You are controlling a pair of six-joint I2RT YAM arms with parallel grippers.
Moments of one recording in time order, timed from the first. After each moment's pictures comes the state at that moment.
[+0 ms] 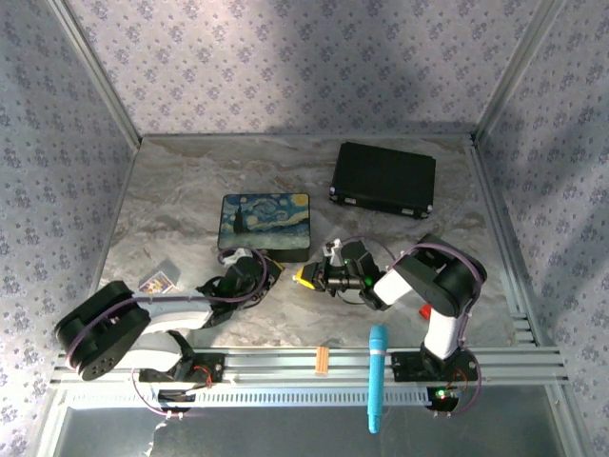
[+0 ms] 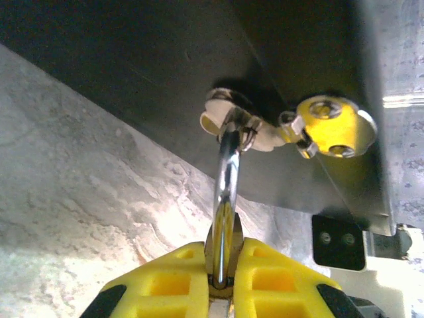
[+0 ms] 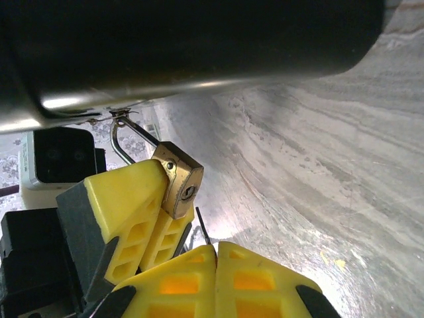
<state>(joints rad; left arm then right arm) -0.85 1.31 0.29 0.44 -0.15 -1.48 0.74 1.82 0.44 0.97 -0.56 1.37</state>
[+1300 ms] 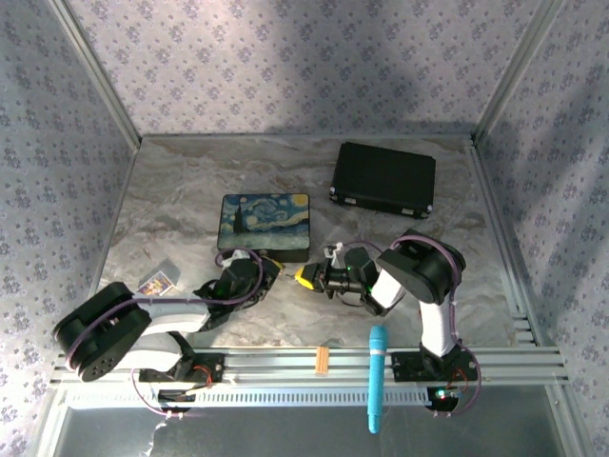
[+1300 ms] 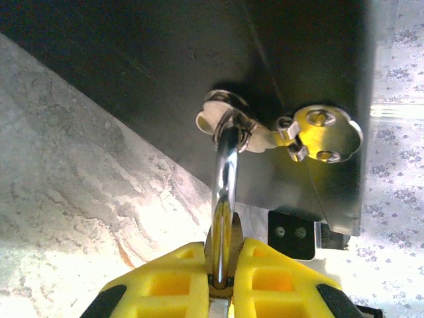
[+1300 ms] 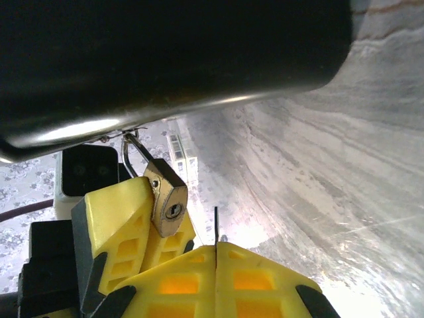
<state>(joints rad) -0.84 1.30 0.24 0.54 -0.12 -1.55 0.74 1.95 0.40 1.26 -0.54 1.50</state>
